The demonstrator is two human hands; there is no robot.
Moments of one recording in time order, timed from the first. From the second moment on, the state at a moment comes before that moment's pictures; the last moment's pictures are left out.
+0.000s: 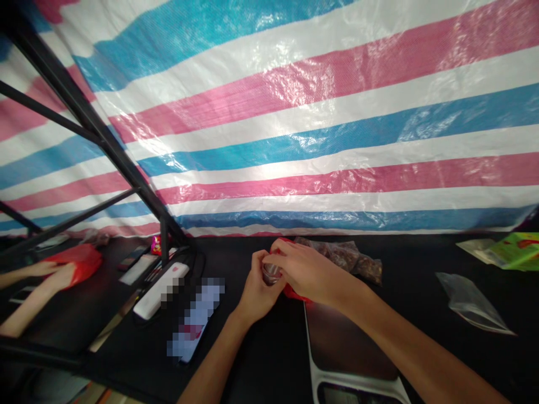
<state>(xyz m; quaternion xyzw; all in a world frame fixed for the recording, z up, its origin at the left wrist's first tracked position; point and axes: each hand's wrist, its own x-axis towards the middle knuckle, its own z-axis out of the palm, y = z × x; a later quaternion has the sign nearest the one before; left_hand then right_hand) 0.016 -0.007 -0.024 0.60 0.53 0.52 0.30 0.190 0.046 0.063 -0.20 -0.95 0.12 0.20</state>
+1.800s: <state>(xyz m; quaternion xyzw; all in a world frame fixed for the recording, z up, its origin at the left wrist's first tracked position) 0.032 -0.008 -0.030 0.47 0.66 0.56 0.18 0.207 0.079 0.043 -0.35 -0.93 0.04 0.10</state>
